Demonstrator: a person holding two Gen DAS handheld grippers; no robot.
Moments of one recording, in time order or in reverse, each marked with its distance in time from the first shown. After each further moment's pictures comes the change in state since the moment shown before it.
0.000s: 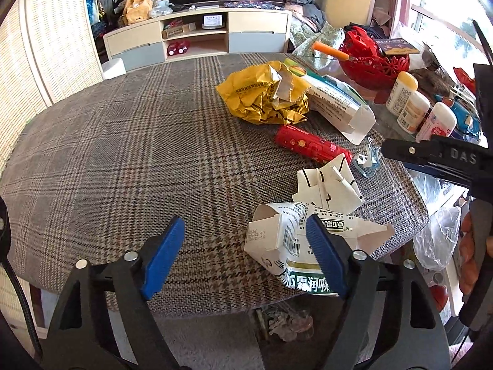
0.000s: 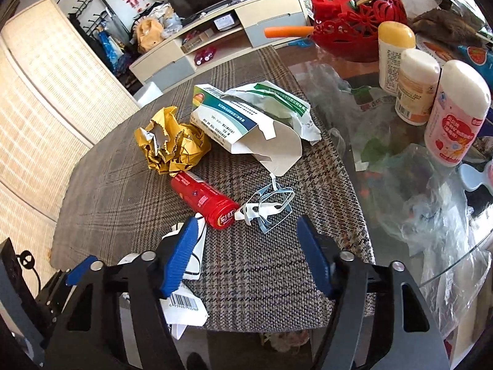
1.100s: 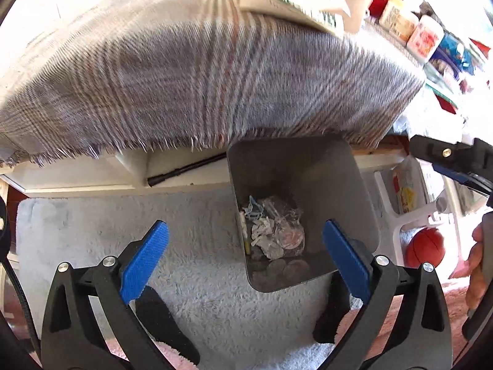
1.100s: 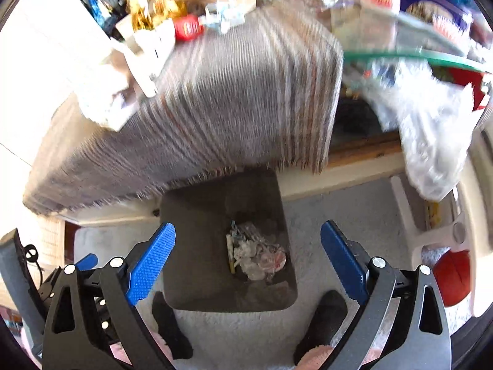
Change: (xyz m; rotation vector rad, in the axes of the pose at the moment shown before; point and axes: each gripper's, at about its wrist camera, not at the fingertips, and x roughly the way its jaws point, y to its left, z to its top) left arm -0.007 -0.006 -0.187 -0.107 0.183 -0.035; right arm -0.030 -0.027 -0.177 -0.029 0.104 -0.105
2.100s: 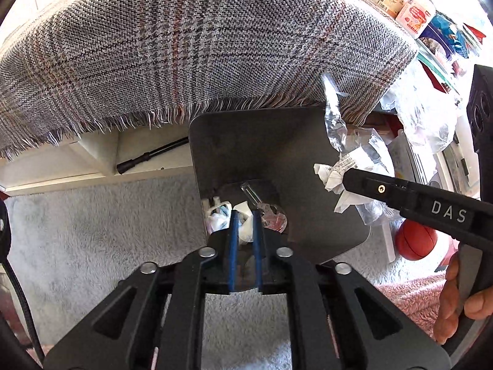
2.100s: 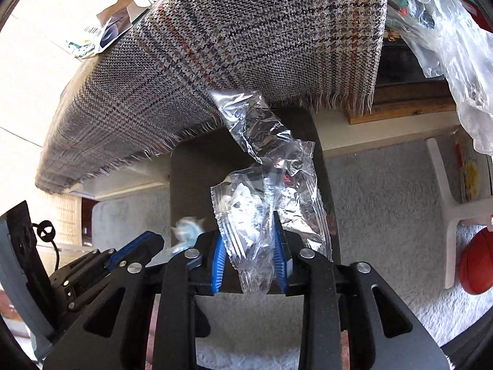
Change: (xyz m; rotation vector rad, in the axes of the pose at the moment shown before) left arm 0.042 -0.024 -0.015 0.029 0.085 -0.081; right arm 0.061 0.004 -0.039 0.017 0.191 0.118
